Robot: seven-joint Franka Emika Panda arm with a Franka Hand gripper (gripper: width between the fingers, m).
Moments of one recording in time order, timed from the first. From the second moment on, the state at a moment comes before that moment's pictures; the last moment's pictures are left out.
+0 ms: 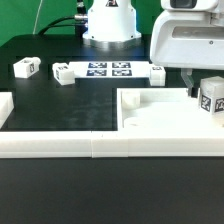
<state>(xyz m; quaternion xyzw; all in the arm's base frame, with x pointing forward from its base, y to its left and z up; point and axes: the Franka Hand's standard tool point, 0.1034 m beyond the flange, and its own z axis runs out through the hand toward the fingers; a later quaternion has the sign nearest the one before) 0.642 0.129 0.068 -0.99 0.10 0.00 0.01</state>
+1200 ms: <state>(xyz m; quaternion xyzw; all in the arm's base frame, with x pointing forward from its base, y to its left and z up) 0.646 0.126 0.070 -0.99 -0.11 -0.02 -0.01</state>
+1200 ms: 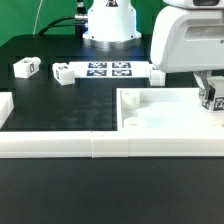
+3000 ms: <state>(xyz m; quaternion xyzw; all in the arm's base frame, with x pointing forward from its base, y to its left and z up) 0.639 0.110 0.069 -0.69 0.72 0.01 0.02</state>
